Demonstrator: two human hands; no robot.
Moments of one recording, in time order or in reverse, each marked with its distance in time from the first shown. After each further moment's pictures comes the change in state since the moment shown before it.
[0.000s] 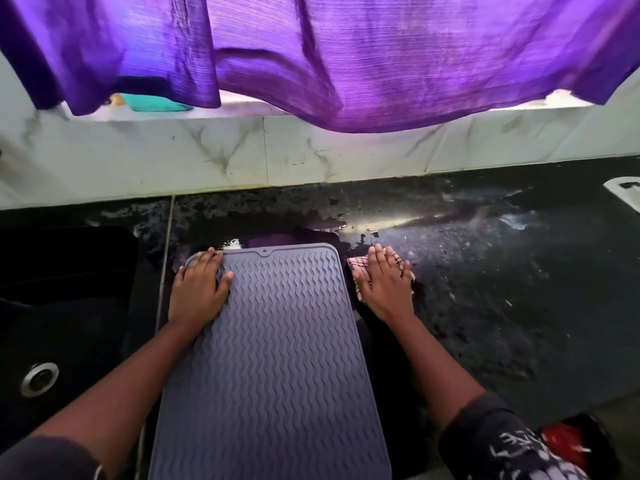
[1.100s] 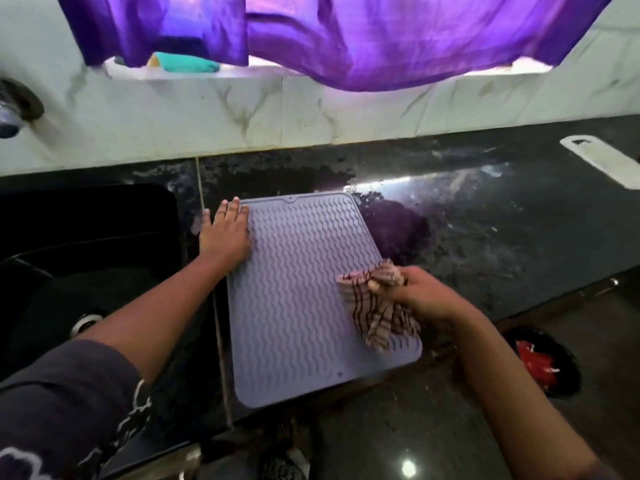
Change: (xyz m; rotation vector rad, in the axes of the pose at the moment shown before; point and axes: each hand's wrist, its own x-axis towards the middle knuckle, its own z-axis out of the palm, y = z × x) left_hand -0.036 -0.017 -0.049 0.283 -0.175 0.179; right_hand -0.197 -0.090 -0.101 0.804 -0.454 0.061
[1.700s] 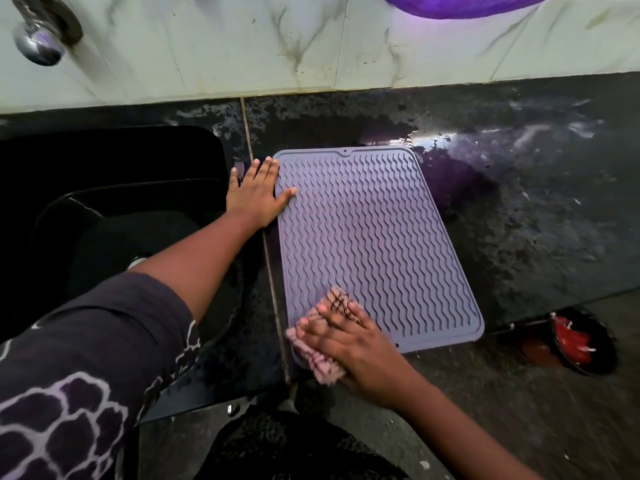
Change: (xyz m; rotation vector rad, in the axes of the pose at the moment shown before) left_hand 0.002 -0.052 0.028 -0.152 -0.111 -0.025; right_hand -0.001 0.022 0.187 -0.833 -0.164 -0.583
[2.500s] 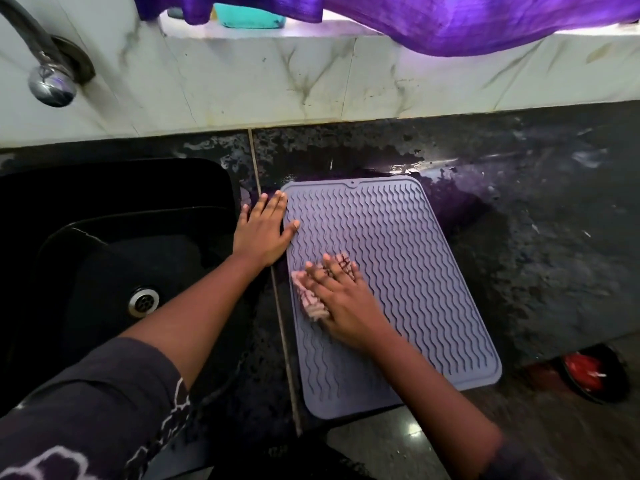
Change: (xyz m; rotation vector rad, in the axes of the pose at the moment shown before) left_hand 0.006 -0.007 0.007 -0.092 0.062 0.045; right_hand 0.110 0.046 -0.038 -0.045 0.078 0.221
